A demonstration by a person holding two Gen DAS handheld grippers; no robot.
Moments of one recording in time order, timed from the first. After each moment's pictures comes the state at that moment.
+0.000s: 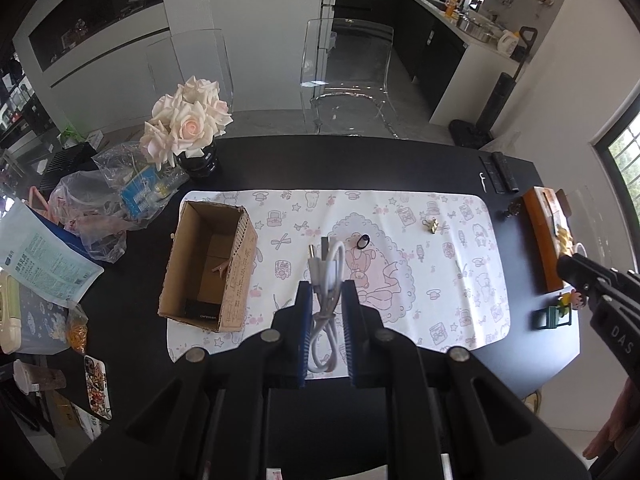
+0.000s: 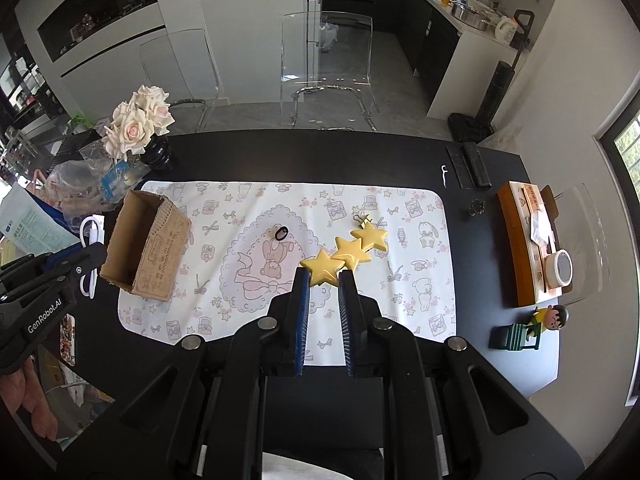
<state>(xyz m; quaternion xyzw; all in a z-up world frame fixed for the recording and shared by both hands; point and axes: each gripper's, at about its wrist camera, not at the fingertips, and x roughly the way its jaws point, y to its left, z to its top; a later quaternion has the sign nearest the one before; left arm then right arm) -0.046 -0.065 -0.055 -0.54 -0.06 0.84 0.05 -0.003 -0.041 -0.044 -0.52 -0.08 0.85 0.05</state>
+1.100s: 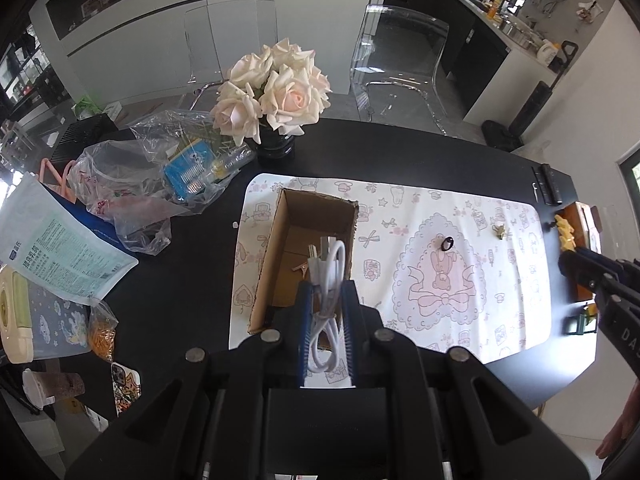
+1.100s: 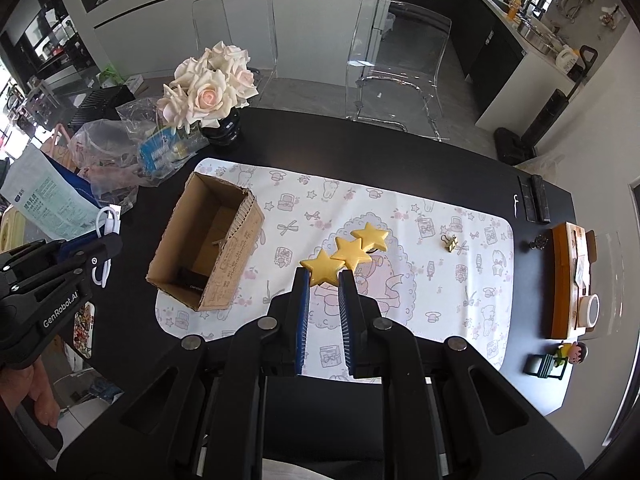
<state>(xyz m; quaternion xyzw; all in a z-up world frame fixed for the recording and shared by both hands) -0.077 -0.219 -0.109 -0.57 -0.08 0.82 0.02 -0.099 -0.039 -0.067 -0.56 -0.12 0.82 -0.02</state>
